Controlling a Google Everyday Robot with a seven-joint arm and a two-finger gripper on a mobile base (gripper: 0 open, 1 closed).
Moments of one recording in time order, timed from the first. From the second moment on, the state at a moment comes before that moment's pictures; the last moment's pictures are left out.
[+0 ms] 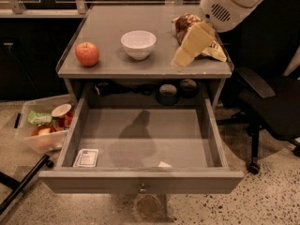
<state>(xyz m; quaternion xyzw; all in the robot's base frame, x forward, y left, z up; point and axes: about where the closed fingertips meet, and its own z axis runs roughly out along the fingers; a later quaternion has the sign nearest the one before) 0.555 -0.113 1.001 -0.48 0.83 0.02 0.29</state>
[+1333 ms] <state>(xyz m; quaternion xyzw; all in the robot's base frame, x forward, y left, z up) 0.556 -0.025 0.980 -0.45 0.81 0.10 0.36</state>
